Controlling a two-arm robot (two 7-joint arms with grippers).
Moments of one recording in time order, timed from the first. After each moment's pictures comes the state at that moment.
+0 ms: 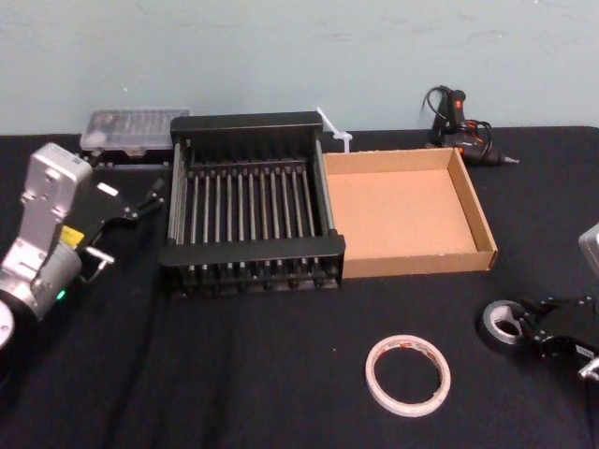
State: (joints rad) left arm -0.20 0.60 0.45 -1.41 -0.25 -0.12 0.03; right arm -0.19 0.67 -0.13 -1.74 0.30 0.36 0.34
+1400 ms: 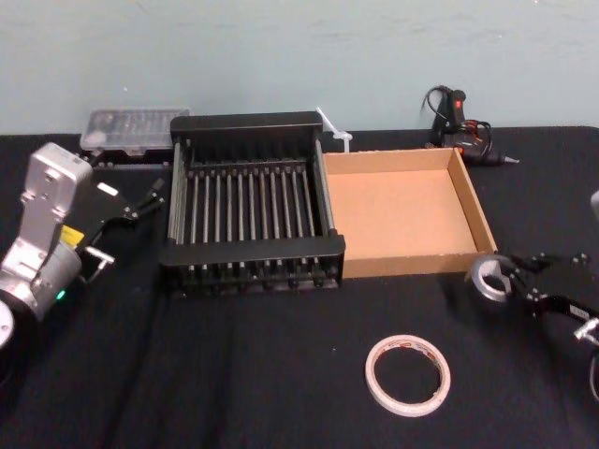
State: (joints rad) left arm -0.20 0.60 0.45 -1.41 -0.25 -0.12 0.03; right arm -0.15 0.66 -0.11 -1.79 0.32 0.32 0.36
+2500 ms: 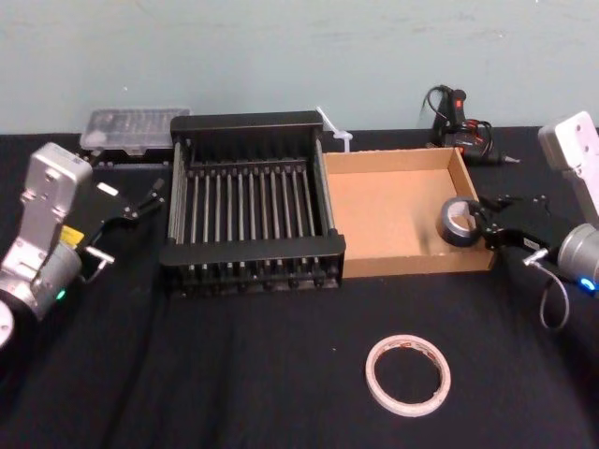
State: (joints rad) left arm -0.20 0.60 0.45 -1.41 -0.25 -0.12 0.03; right arm 0.16 0.51 -0.22 -1.54 0.23 0.35 0.35
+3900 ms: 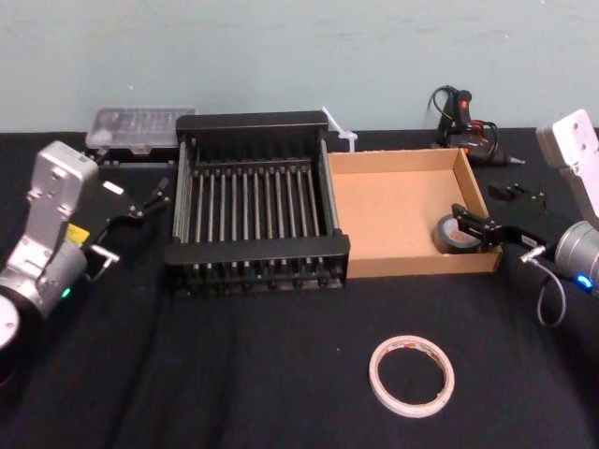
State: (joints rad) left arm -0.20 0.60 0.45 -1.41 -0.25 -0.12 0.03; right arm 0.19 0.49 -0.24 -1.51 0.22 0.34 0.35
